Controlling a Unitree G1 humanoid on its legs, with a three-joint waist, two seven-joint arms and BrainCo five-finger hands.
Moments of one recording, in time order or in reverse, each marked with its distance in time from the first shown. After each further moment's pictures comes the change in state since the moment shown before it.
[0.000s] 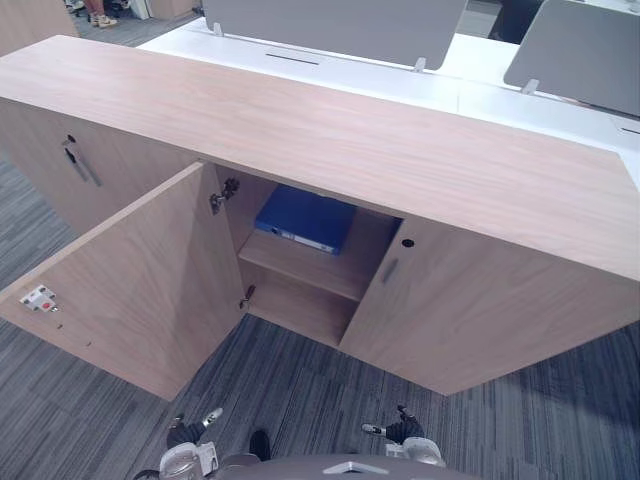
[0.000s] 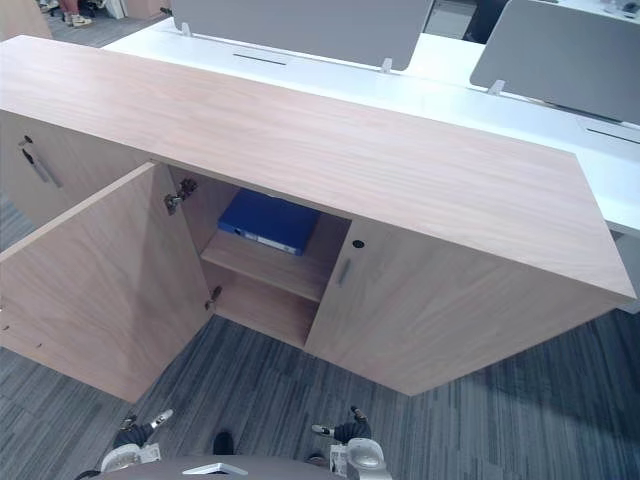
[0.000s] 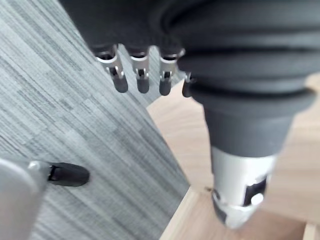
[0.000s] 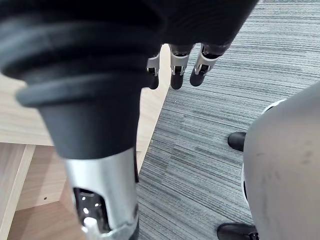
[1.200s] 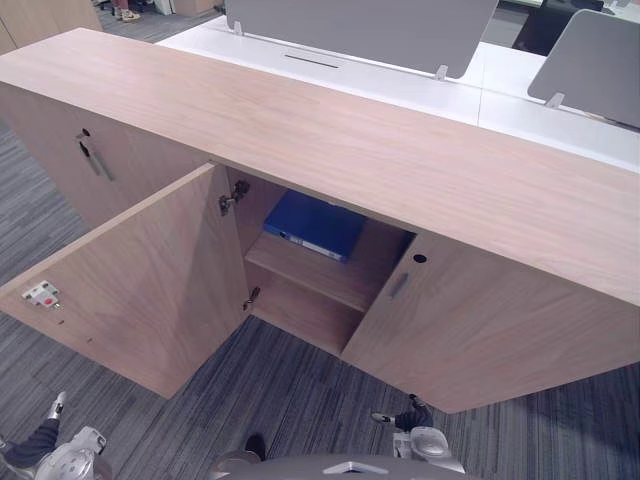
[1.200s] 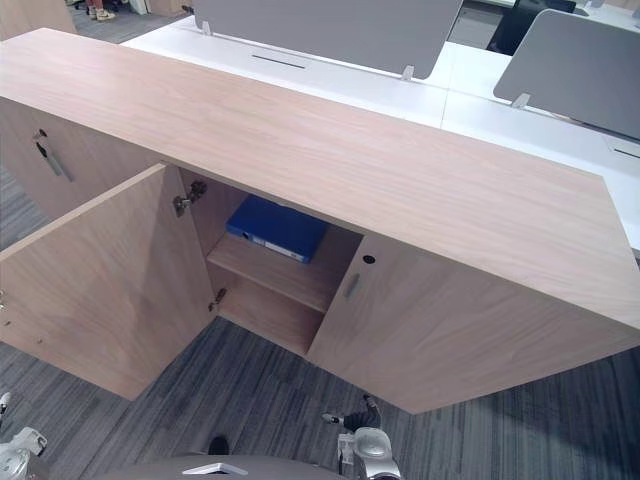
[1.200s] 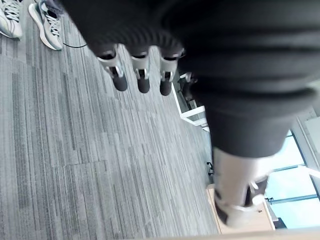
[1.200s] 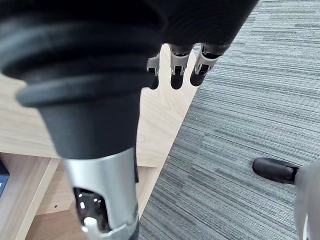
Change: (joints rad) left arm 0.068 0.092 0.391 -0.345 -0.009 -0.091 0.221; right arm -0.032 -0.038 0.009 -0.004 -0.001 -0.008 -0.055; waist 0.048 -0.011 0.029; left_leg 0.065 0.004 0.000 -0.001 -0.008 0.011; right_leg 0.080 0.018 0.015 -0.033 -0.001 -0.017
